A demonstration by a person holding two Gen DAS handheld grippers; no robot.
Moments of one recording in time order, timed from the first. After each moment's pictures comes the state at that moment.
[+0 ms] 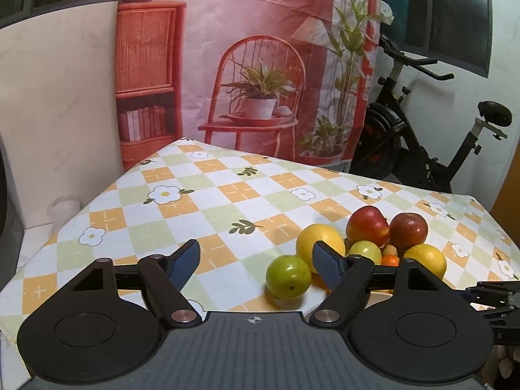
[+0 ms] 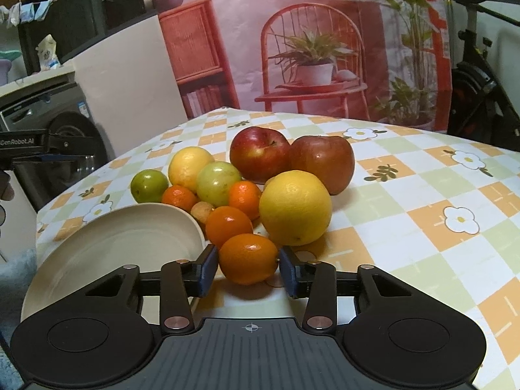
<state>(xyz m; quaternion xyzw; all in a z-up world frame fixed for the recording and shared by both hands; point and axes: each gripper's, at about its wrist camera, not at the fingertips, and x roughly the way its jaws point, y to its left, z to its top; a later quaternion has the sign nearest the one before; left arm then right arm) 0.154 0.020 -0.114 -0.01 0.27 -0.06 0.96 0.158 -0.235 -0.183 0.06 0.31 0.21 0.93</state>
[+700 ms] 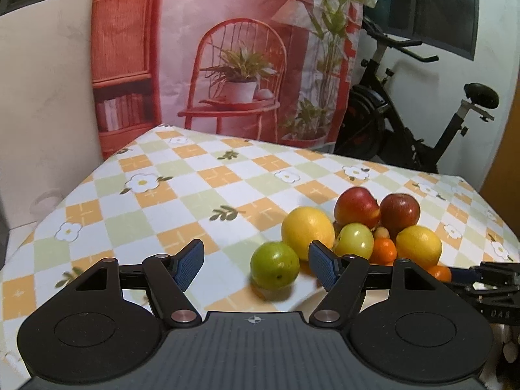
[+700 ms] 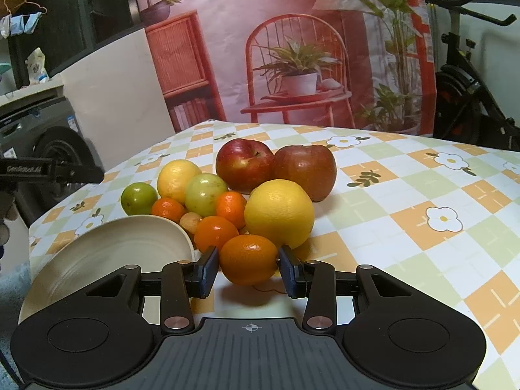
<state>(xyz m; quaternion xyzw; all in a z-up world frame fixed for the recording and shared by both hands) 0.175 0.013 -0.132 0.00 0.29 -0.10 0.95 0.152 -0.242 -0.181 0.07 0.29 0.18 0.94</state>
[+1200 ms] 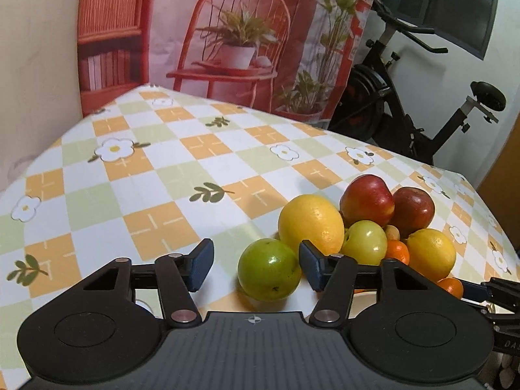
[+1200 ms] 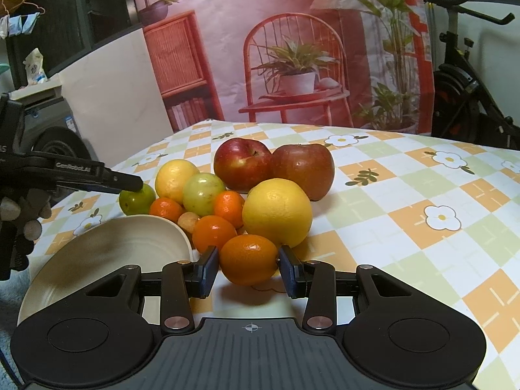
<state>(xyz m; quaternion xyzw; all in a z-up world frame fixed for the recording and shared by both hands) 0.225 0.010 -0.164 -0.05 0.36 -0.12 0.93 0.152 -0.243 -0.182 0.07 0.29 0.18 0.94</state>
